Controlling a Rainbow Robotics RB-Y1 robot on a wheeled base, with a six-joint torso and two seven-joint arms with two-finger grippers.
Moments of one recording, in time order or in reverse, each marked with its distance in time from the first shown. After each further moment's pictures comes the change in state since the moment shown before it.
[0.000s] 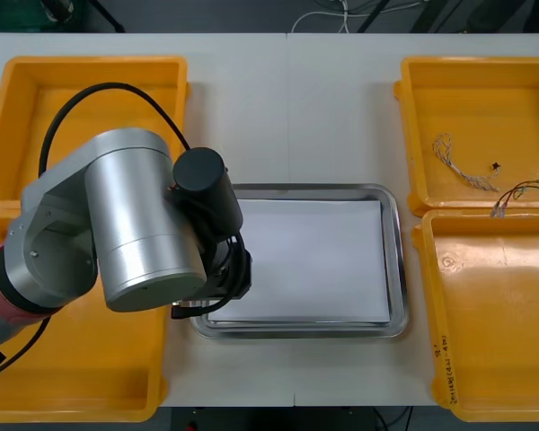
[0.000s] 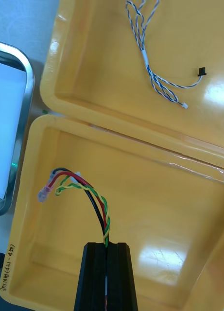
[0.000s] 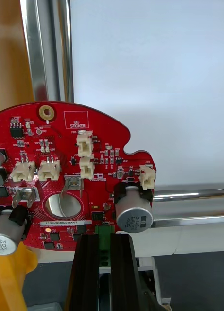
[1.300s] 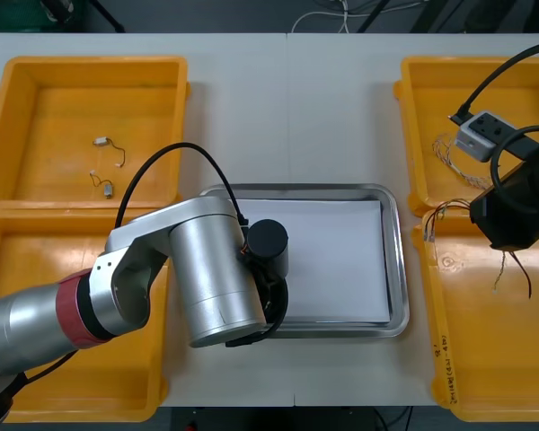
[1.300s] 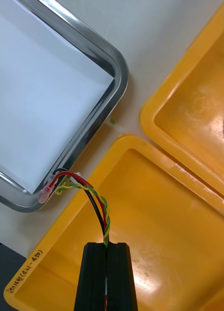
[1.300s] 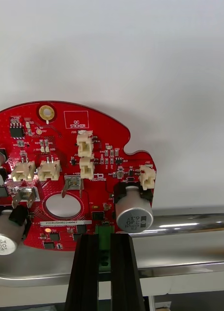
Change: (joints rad) right arm -0.274 0.031 0.393 -0.172 0.109 0.021 -0.053; left arm -0.010 -0.077 -0.239 0.204 -0.136 -0.215 0.067
